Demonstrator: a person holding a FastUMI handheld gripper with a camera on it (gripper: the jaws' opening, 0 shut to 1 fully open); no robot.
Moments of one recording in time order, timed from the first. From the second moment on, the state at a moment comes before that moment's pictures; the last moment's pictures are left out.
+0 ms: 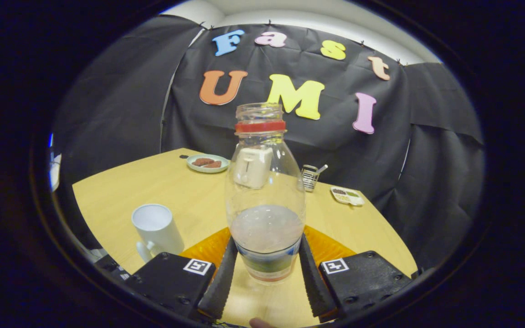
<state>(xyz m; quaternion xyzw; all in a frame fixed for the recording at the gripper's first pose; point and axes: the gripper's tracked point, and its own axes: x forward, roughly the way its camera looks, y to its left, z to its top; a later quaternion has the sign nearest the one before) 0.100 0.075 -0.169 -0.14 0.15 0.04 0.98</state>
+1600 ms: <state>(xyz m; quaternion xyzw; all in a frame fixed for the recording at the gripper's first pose) 0.129 0.092 -0.177 -0.58 0.13 0.01 0.80</state>
